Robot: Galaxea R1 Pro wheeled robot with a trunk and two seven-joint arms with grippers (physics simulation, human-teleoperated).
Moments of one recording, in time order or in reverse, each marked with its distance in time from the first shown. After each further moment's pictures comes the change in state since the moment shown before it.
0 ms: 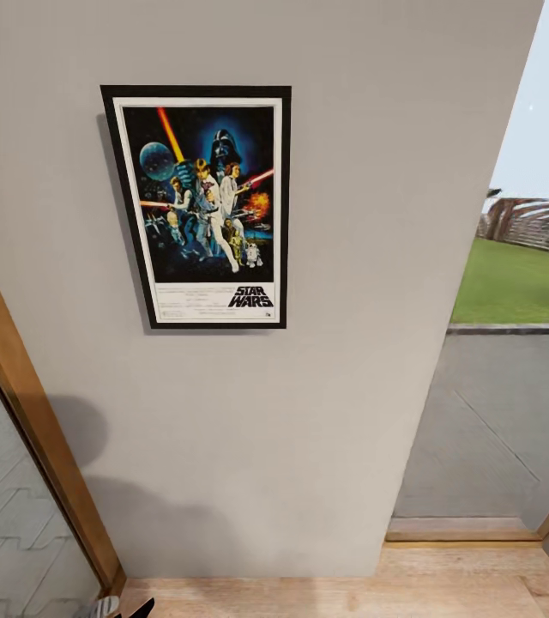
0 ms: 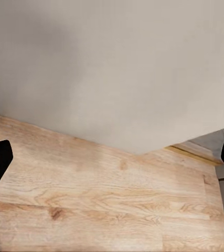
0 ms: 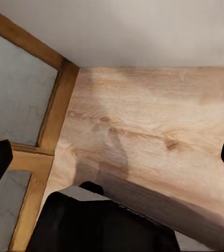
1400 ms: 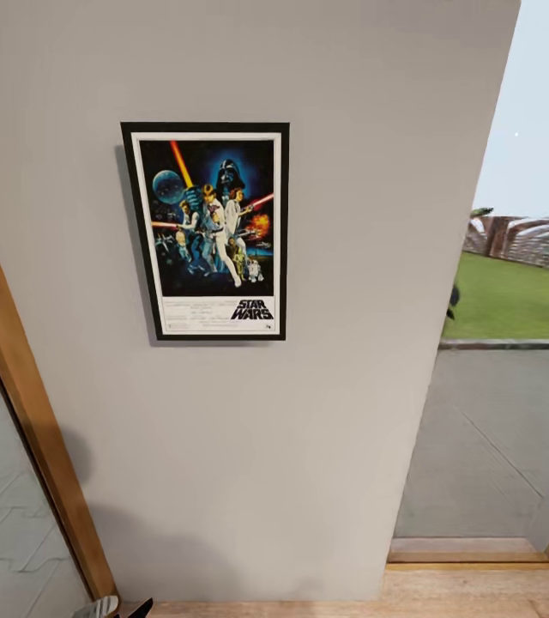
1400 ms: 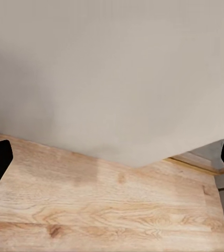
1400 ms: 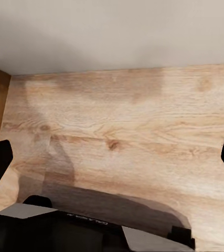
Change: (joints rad) left arm 0.000 0.002 0.001 0.000 0.000 -0.001 0.012; right arm 0.000 0.011 0.002 0.049 0.000 -0.003 -0.295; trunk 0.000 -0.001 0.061
